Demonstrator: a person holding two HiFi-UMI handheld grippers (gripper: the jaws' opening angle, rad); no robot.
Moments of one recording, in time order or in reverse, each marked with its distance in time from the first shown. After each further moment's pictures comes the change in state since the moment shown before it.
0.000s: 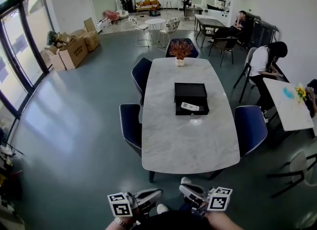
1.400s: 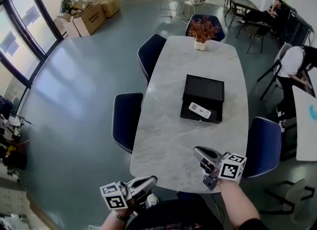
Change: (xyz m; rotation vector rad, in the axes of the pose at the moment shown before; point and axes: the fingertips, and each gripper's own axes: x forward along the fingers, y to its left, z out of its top) left arm 0.116 0.096 0.112 -0.015 -0.200 0.227; right arm 0.059 -0.182 0.245 -0.132 0.204 -0.063
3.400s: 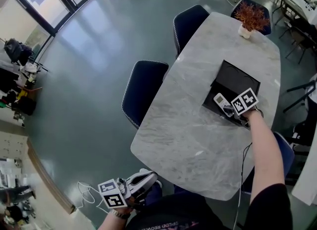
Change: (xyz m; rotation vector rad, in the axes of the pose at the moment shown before) left arm 0.004 0.022 -0.028 -0.103 -0.249 0.254; right arm 0.087 -0.311 0.079 -0.547 1.038 -0.437
